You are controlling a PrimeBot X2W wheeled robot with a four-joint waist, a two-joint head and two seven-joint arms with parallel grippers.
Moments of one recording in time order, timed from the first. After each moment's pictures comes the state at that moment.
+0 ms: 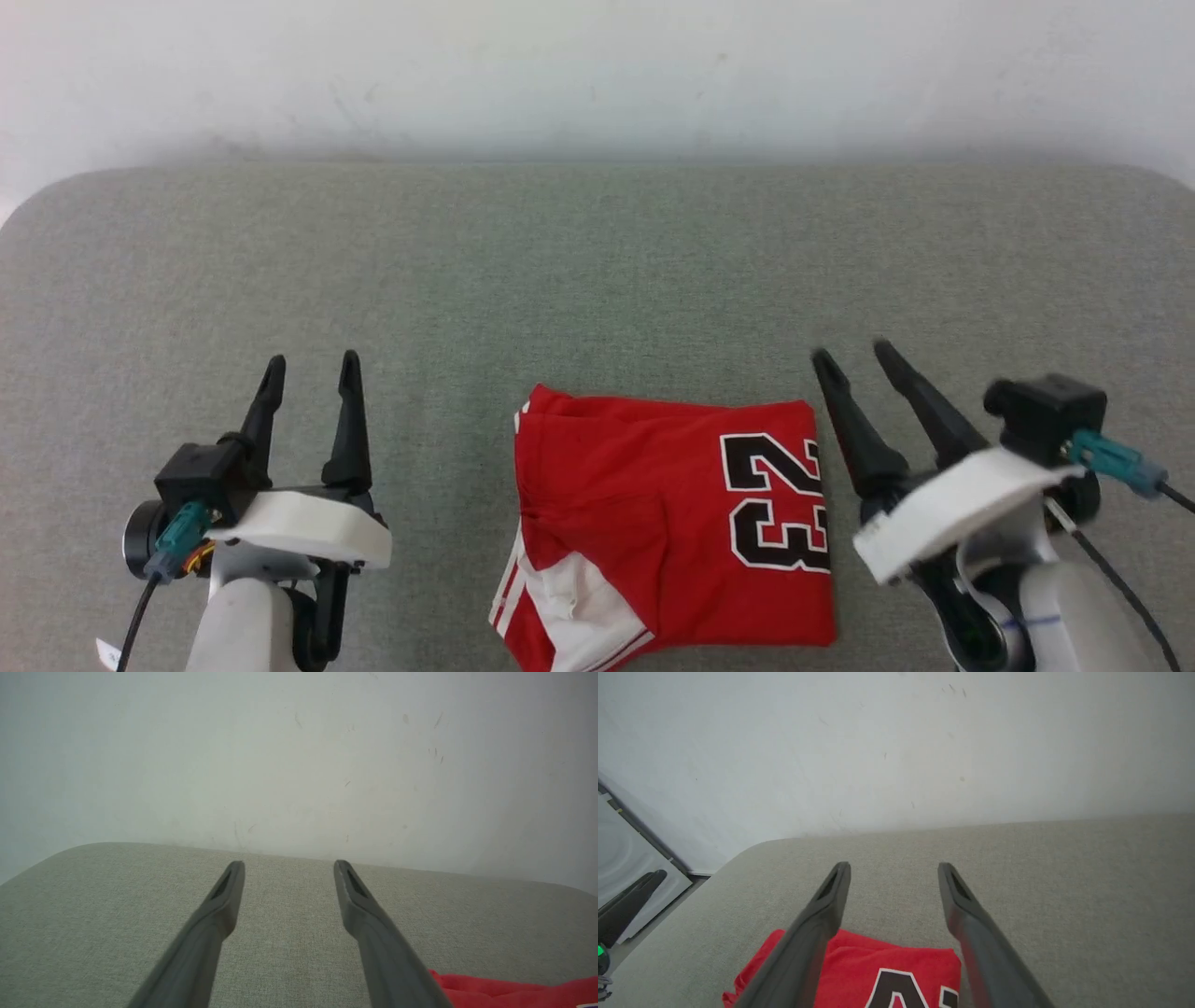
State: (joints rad) left arm -0.19 0.06 0.10 0.25 -0.15 -0.11 -0.26; right arm -0.14 -0.05 0.14 0.00 0.40 0.13 0.09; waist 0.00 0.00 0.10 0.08
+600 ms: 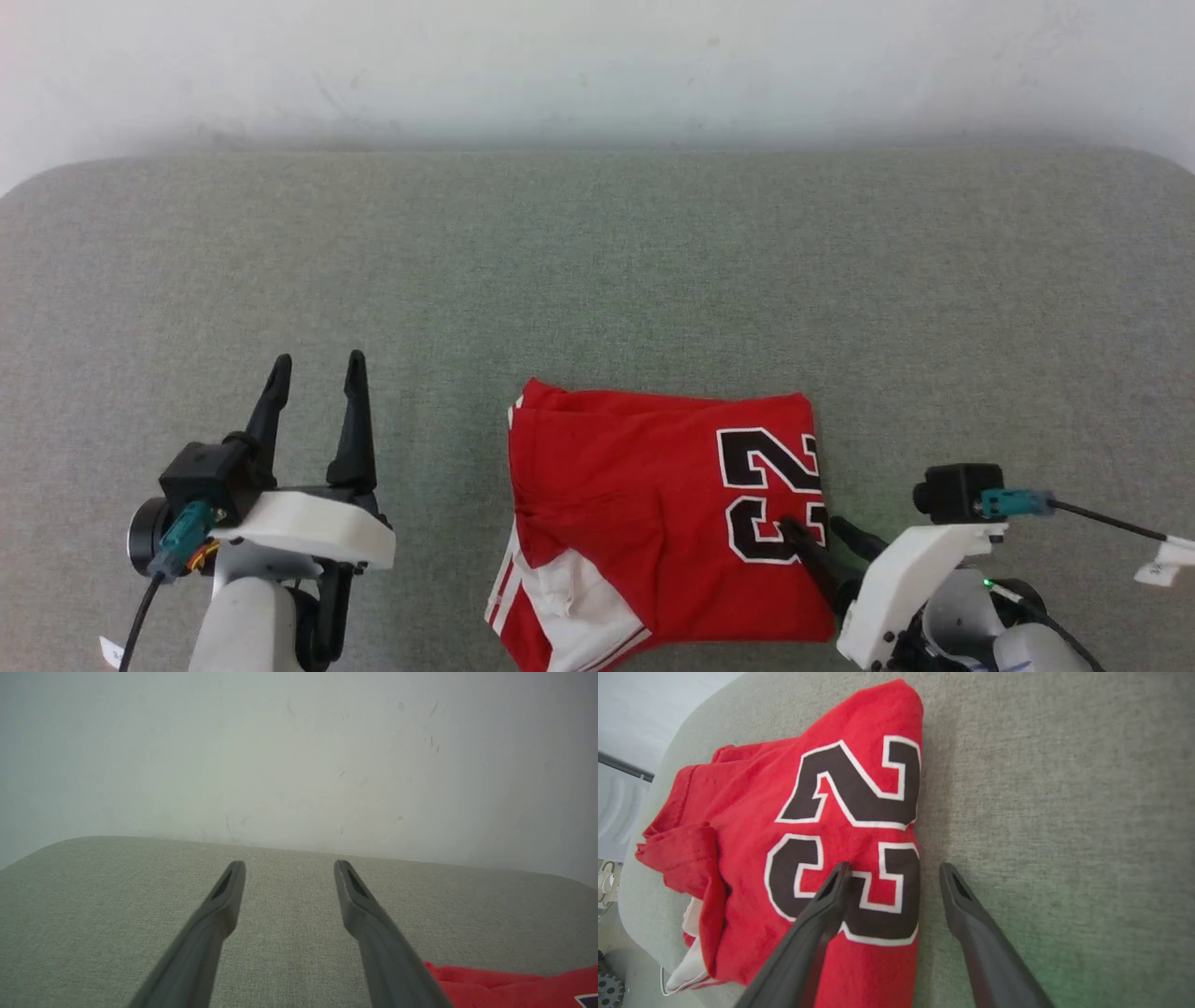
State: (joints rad) left arm -0.19 0.06 0.09 0.25 -0.15 -0.12 -0.26; right arm -0.05 -0.05 0.11 0.23 0.51 0.13 0.37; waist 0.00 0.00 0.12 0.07
